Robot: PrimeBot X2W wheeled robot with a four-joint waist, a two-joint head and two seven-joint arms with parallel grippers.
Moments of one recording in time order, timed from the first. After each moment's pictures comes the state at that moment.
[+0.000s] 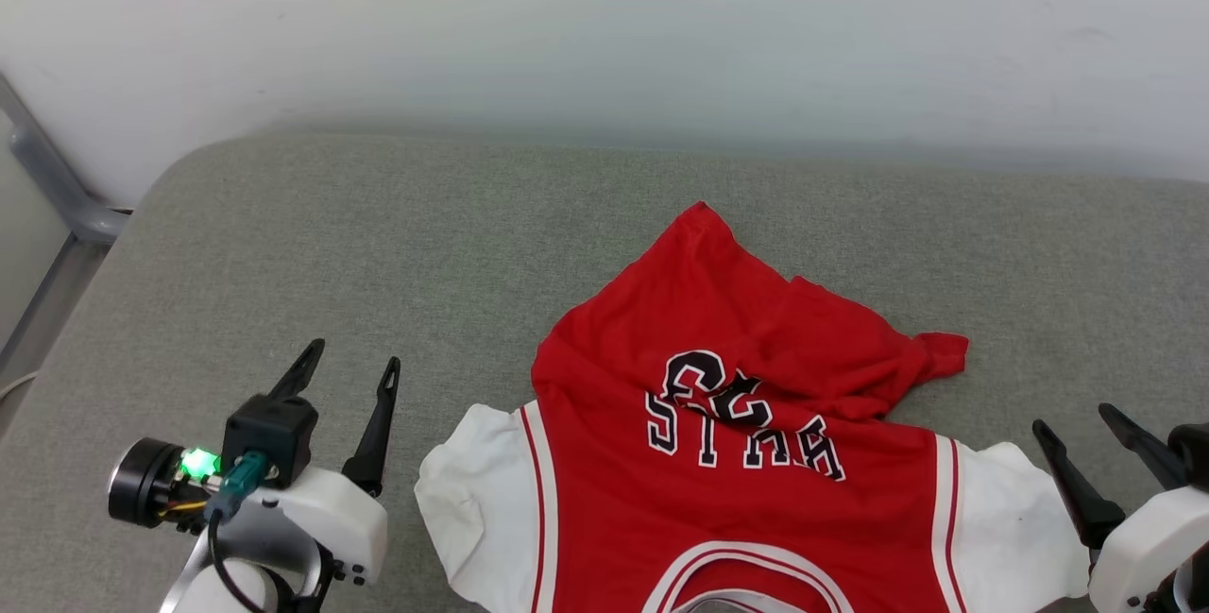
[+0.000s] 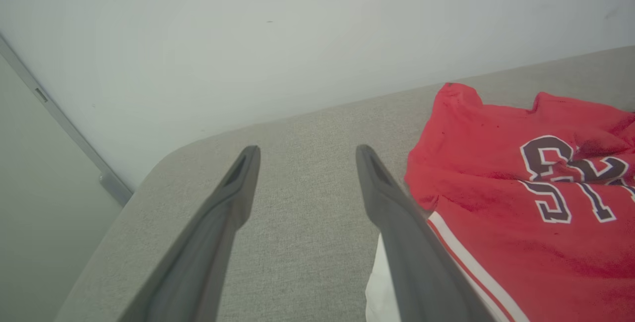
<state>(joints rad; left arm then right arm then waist) -0.10 0.31 -0.16 0.09 -0.13 -0.03 -0.09 -0.09 -0.54 0.19 0.31 0.47 0.13 -0.05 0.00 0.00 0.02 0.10</state>
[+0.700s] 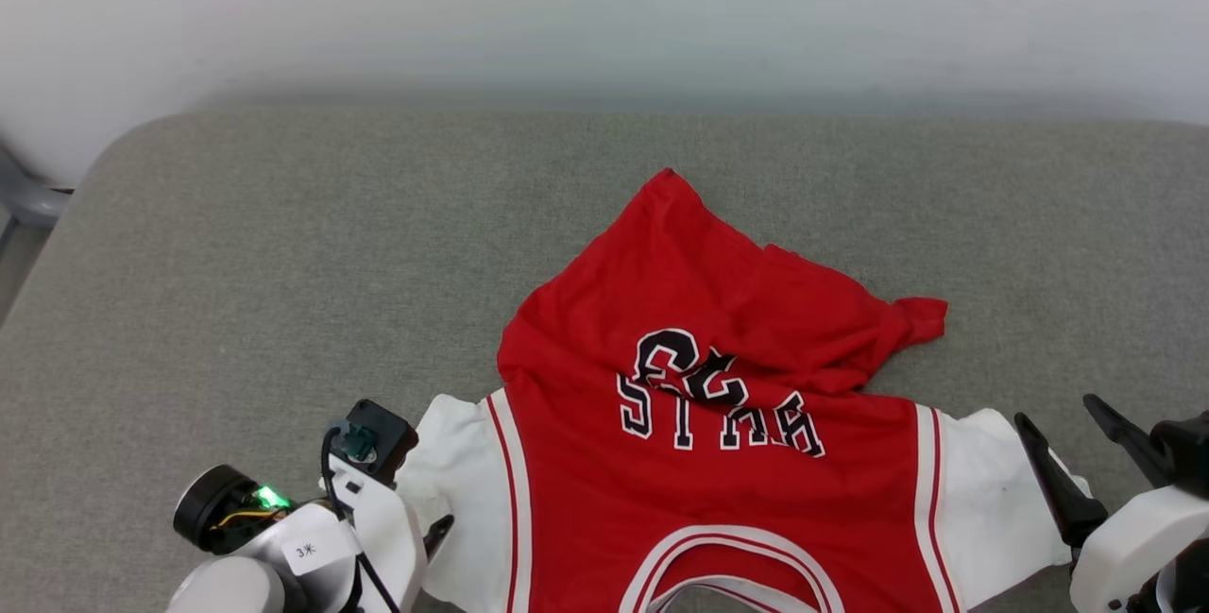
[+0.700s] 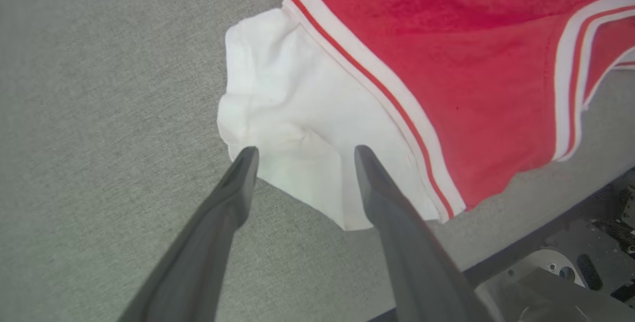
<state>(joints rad) -0.17 0.51 -0.45 0.02 -0.46 -0.13 0.63 0.00 -0.44 0.07 0.09 0.34 0.13 0.09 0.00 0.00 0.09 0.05</state>
